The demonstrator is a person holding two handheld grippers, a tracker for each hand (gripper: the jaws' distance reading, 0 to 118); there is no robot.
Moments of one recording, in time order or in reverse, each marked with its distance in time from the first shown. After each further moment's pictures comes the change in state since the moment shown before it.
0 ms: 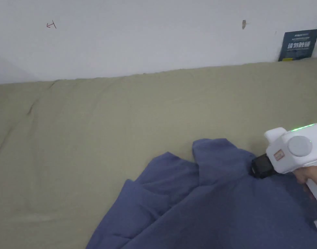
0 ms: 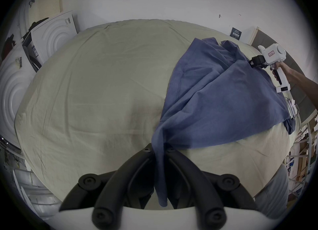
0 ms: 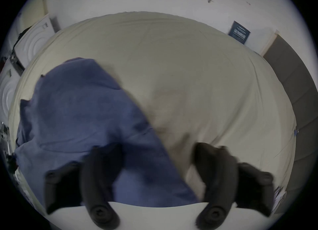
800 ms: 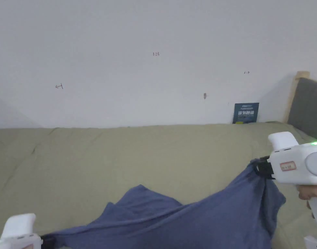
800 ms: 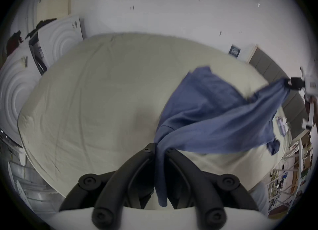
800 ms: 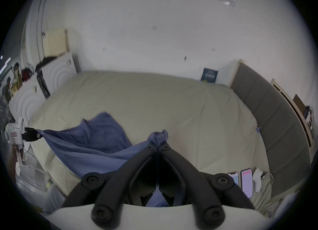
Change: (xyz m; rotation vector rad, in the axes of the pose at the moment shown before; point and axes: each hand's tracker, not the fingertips) left arm 0.009 0.073 0.114 0.257 -0.044 0.056; right arm 0.047 -0.115 0.340 0.442 0.012 -0.112
